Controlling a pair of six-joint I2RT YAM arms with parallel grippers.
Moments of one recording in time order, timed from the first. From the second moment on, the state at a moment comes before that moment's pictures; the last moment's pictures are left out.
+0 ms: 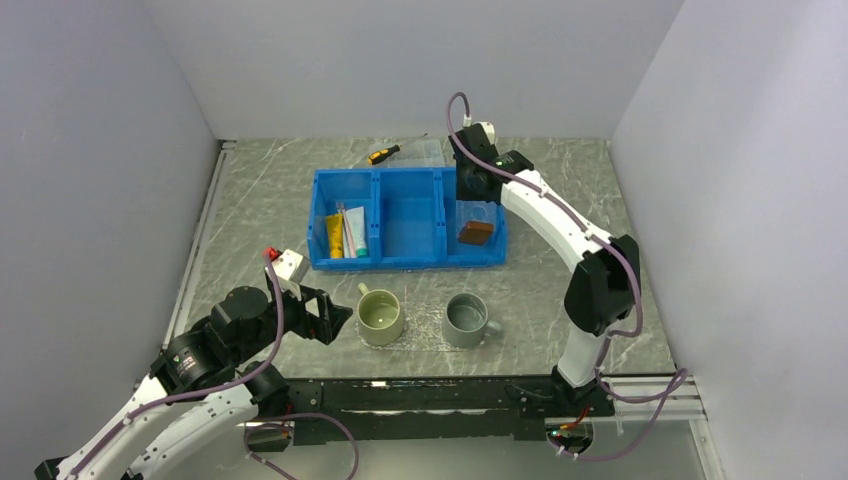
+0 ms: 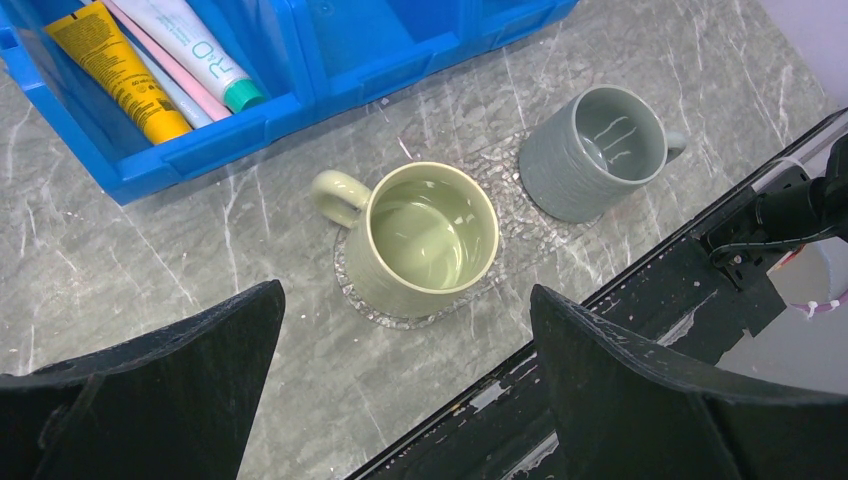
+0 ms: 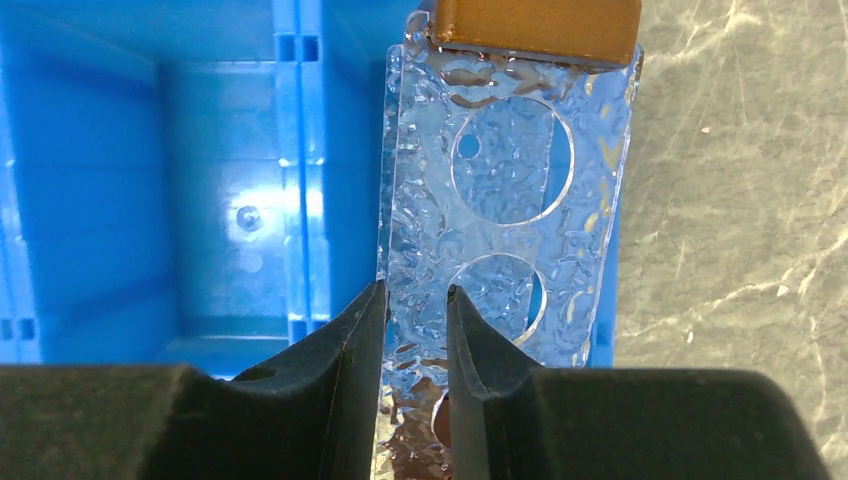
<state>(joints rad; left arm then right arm) -0.81 0.36 0.70 -0.72 -0.12 -0.36 0.53 1.81 1.67 -0.75 0.32 0.43</state>
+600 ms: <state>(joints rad) -0.81 0.34 0.70 -0.74 -0.14 -0.37 0.85 1.64 1.67 -0.89 0.47 0.54</state>
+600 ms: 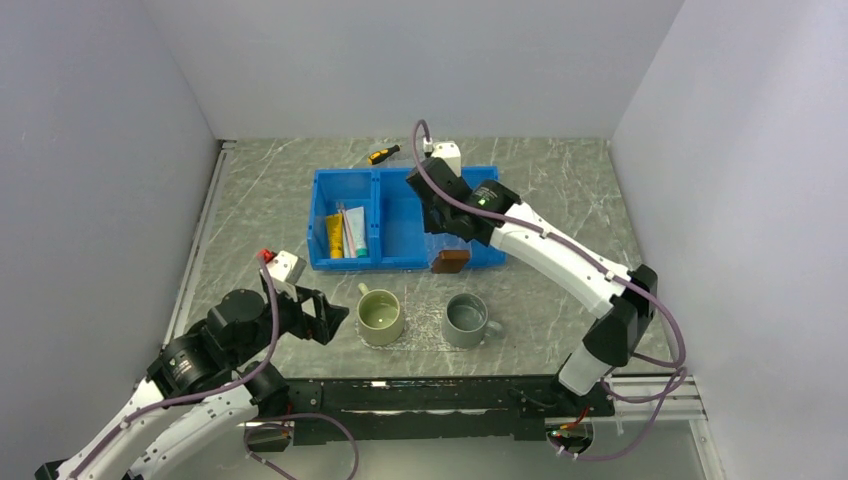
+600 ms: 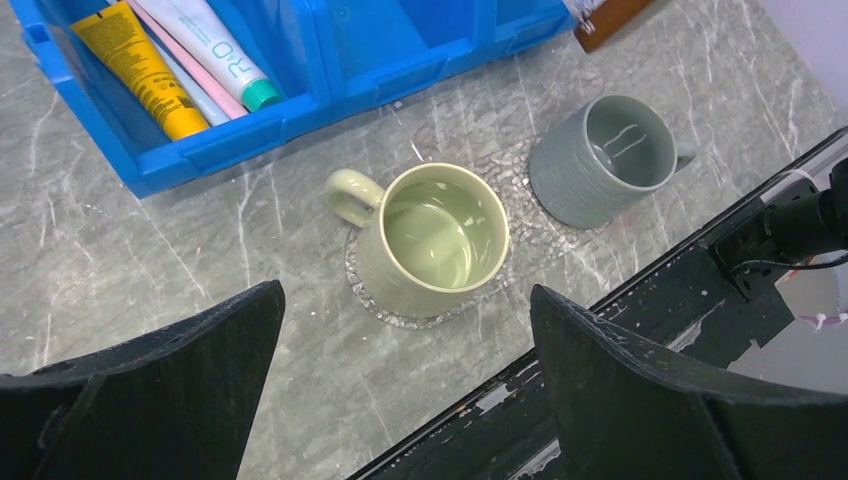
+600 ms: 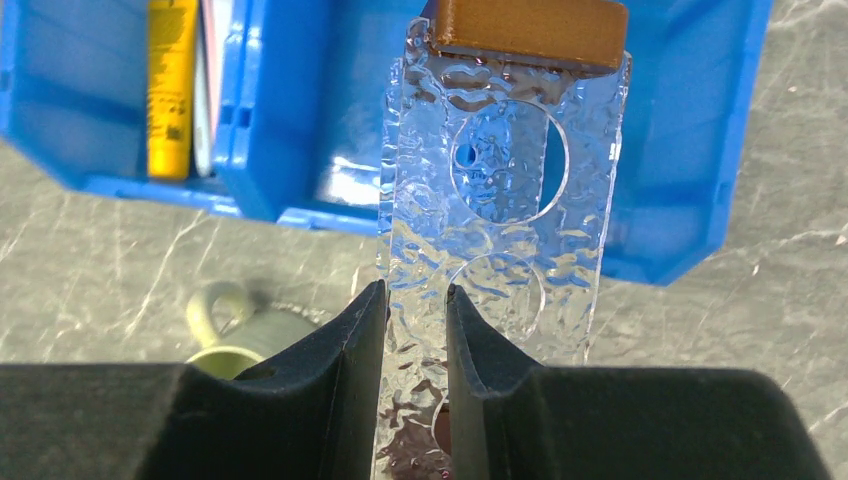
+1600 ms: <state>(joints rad) -0.81 0.19 0.70 -0.79 -0.25 -0.42 1.27 1.68 1.65 -1.19 0.67 1.09</state>
